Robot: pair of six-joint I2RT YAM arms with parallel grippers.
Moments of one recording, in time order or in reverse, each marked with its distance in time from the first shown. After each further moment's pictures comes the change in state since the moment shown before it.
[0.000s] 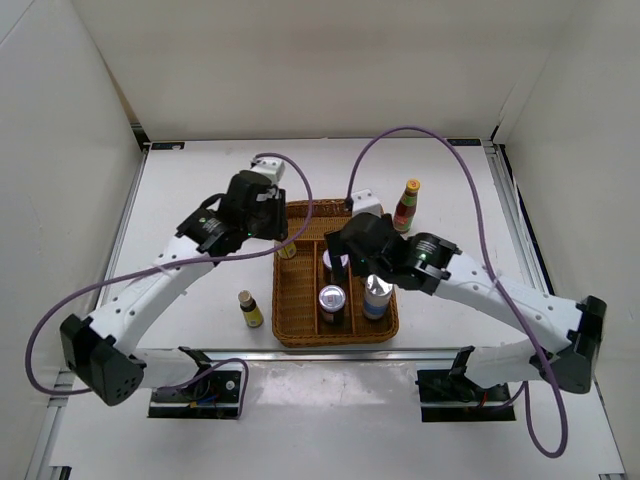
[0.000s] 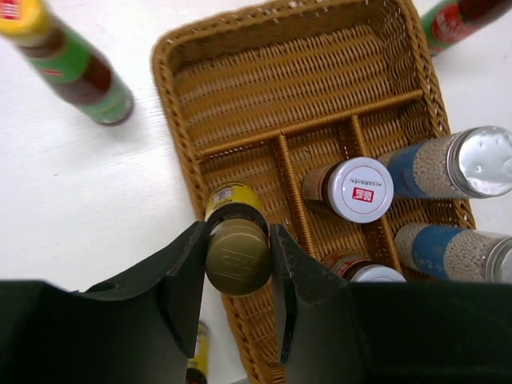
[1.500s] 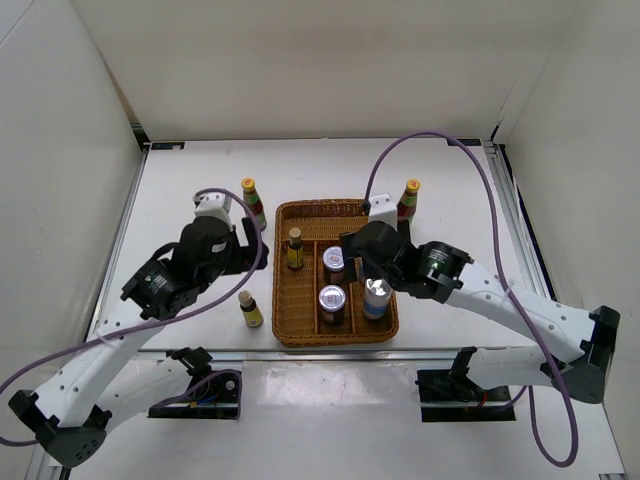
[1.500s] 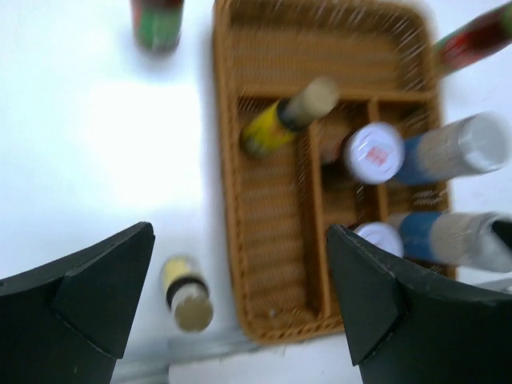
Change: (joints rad) left arm -0.071 -0.369 -0.201 -0.112 -0.172 -0.241; right arm -0.006 -0.129 -0.121 -0.003 0.109 0.051
